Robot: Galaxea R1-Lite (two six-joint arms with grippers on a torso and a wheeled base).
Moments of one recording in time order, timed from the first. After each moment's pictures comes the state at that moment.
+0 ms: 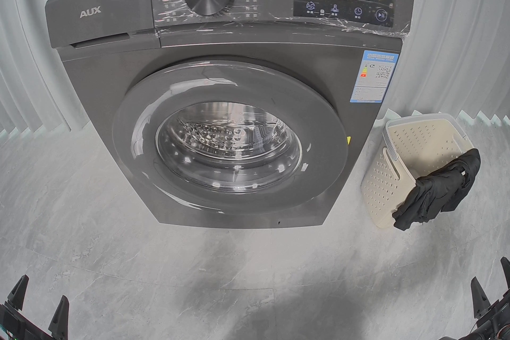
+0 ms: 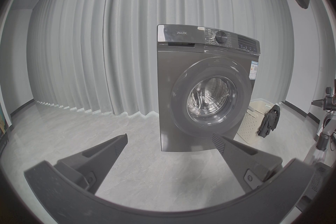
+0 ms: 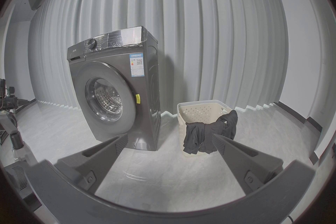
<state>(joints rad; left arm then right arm) 0.00 0.02 -0.02 0.00 0.00 -0.01 0.00 0.02 -0.02 0.00 0.02 -0.01</state>
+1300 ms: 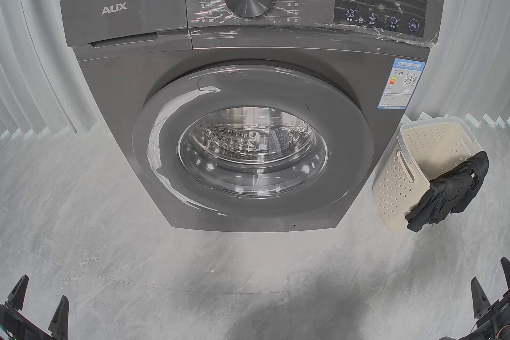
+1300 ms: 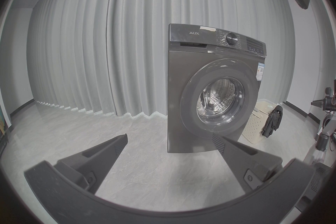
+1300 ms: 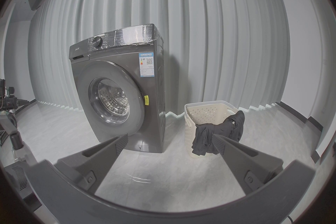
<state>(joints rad) 0.00 0.02 -0.02 0.00 0.00 -0.02 0.00 0.02 -0.02 0.00 0.02 -0.01</state>
